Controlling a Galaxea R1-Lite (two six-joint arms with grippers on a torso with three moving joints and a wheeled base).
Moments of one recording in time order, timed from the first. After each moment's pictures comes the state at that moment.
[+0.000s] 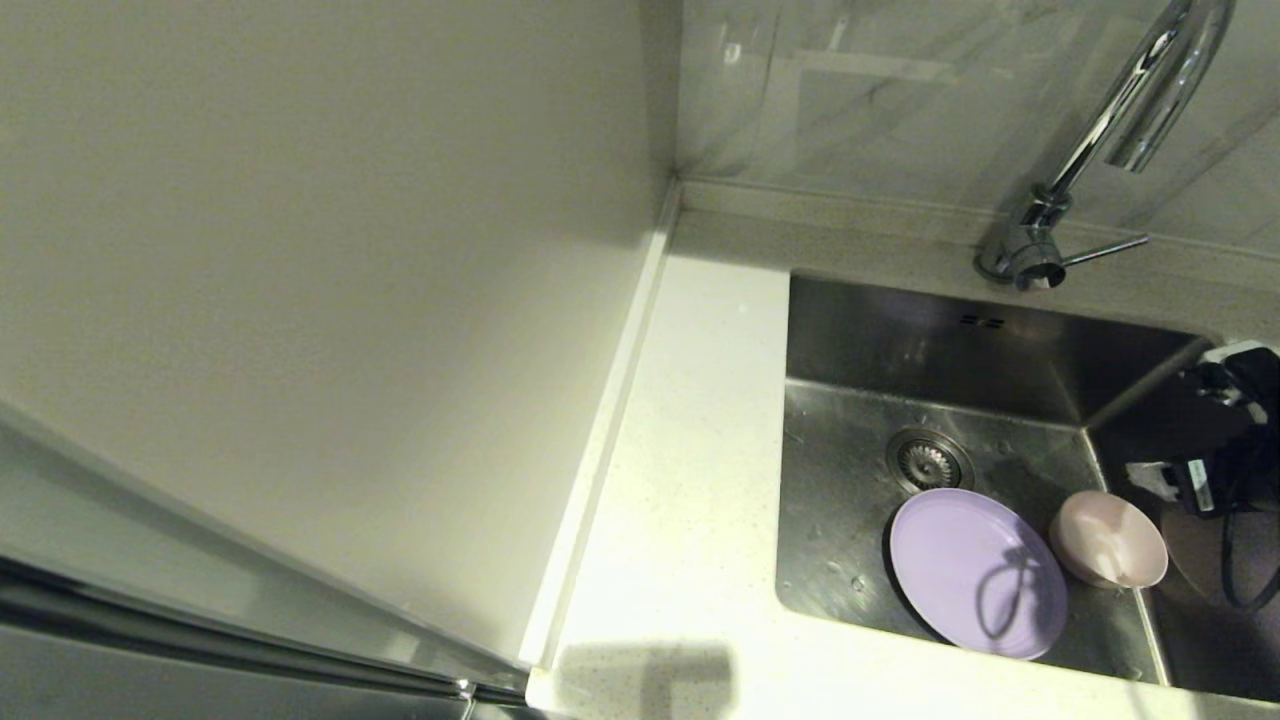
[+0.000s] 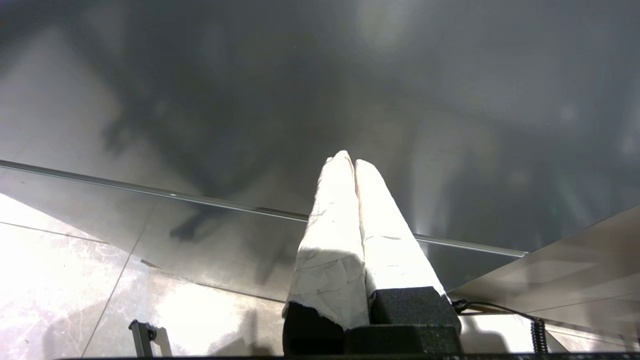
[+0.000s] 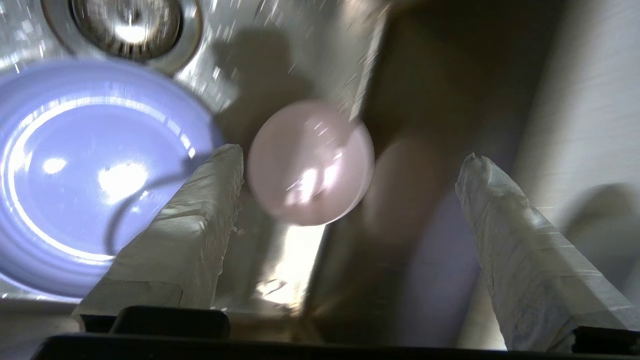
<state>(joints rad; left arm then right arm) 0.00 0.00 0.00 0.00 0.00 0.00 -0.35 1.65 -0.78 -0.33 -0.03 -0.41</state>
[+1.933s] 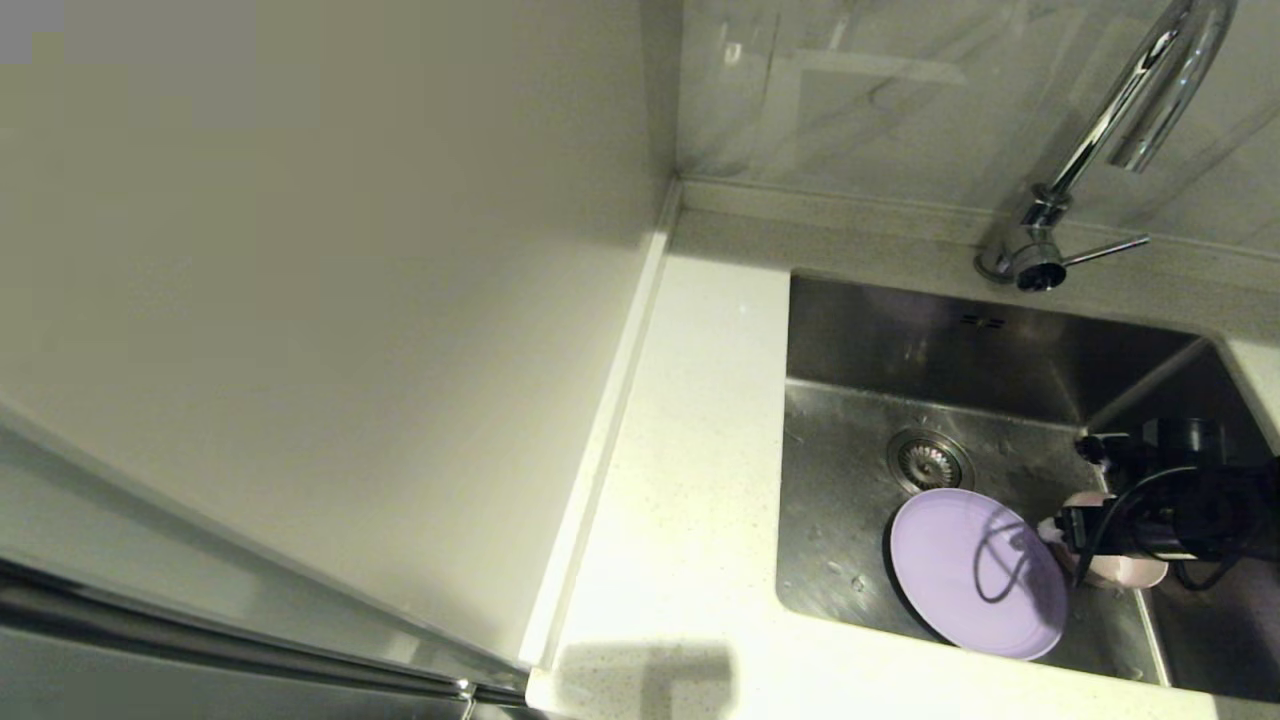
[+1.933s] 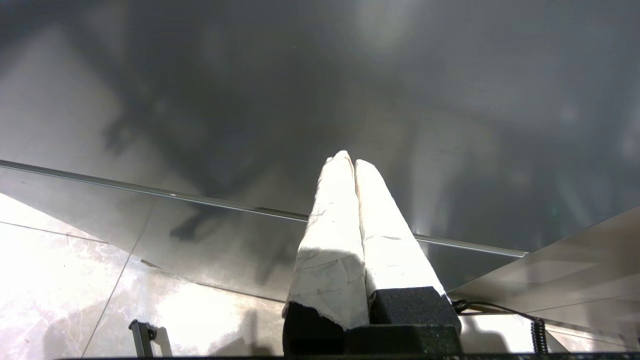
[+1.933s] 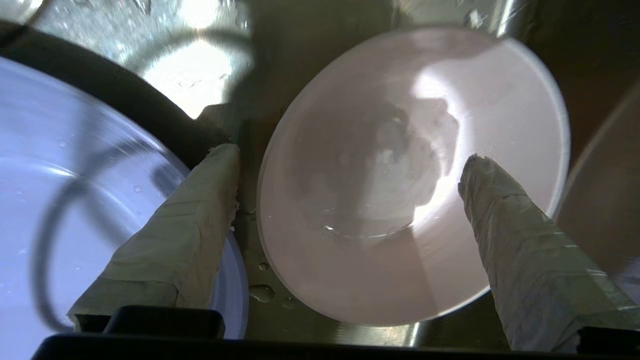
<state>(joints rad) 0.00 0.00 0.00 0.00 0.00 0.00 -0.36 2.22 -1.01 -0.40 -0.05 -0.19</state>
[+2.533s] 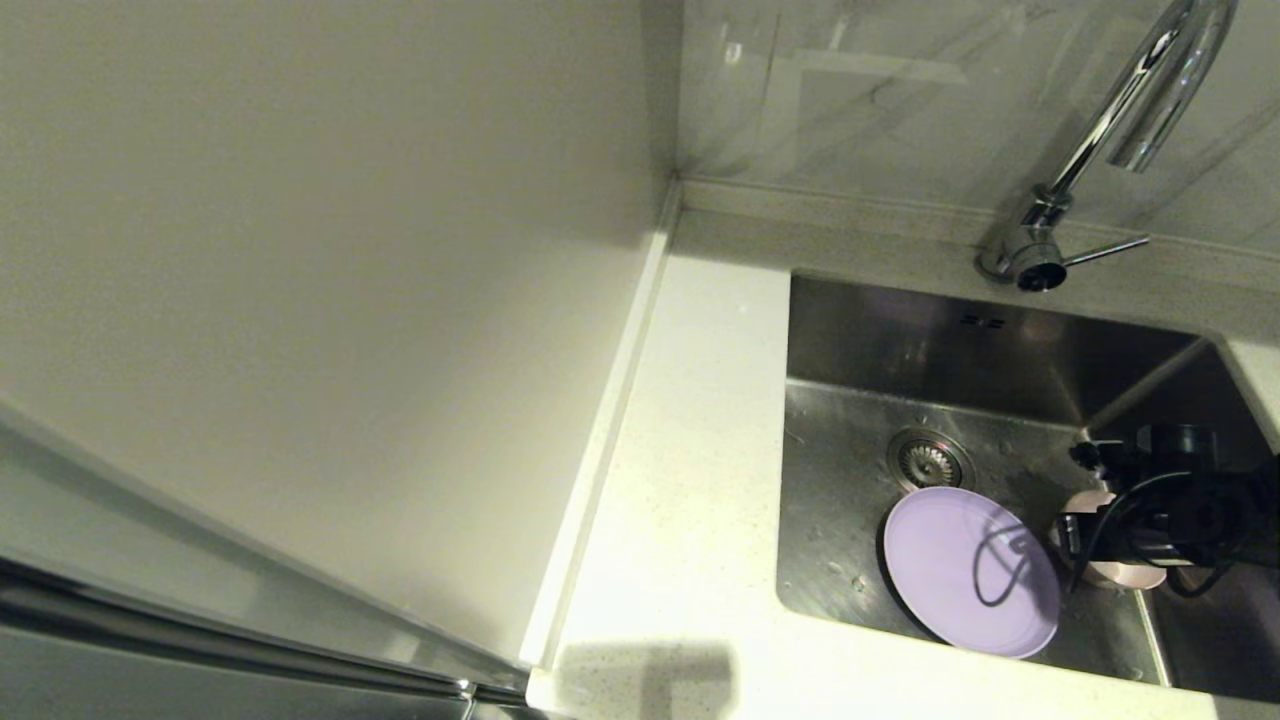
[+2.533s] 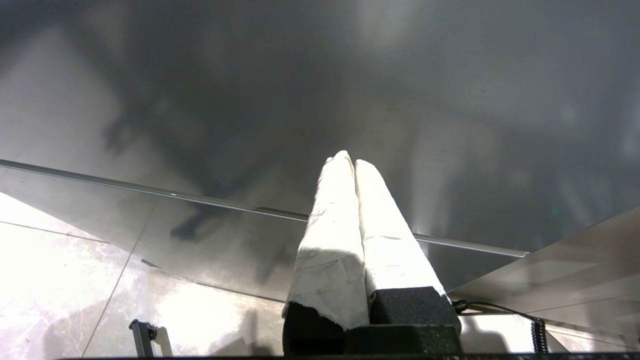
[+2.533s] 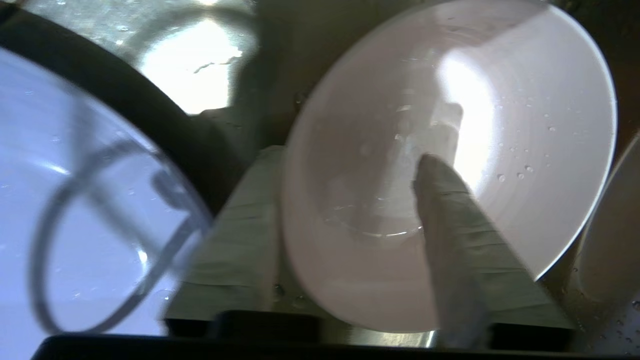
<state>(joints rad) 0.00 0.00 0.00 0.00 0.00 0.00 -0.36 2.24 -1.01 -0.40 -0.04 -0.18</state>
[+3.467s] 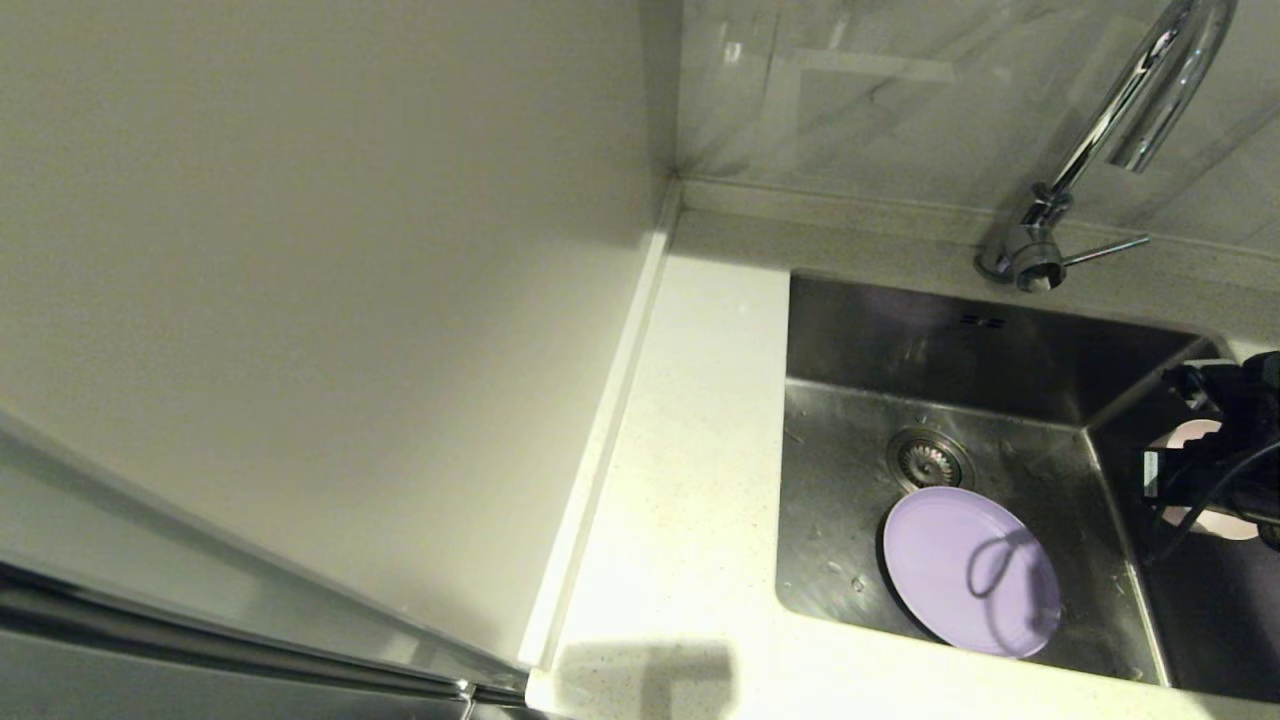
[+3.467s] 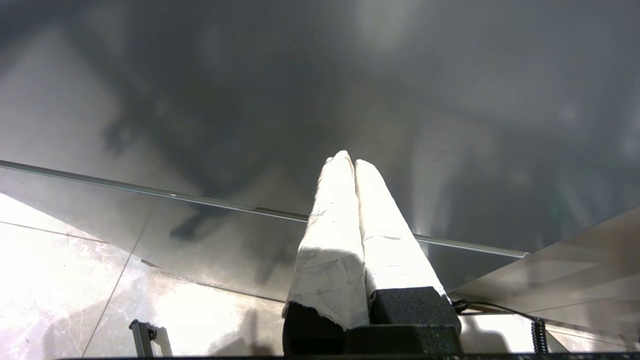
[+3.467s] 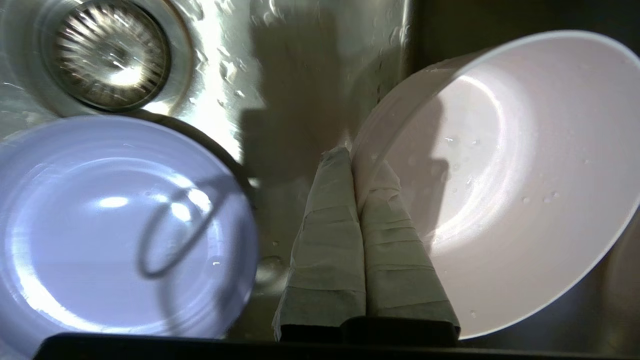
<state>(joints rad) 0.00 0.00 0.00 0.00 0.00 0.00 -0.35 1.82 -0.85 -0.41 -0.03 -0.15</state>
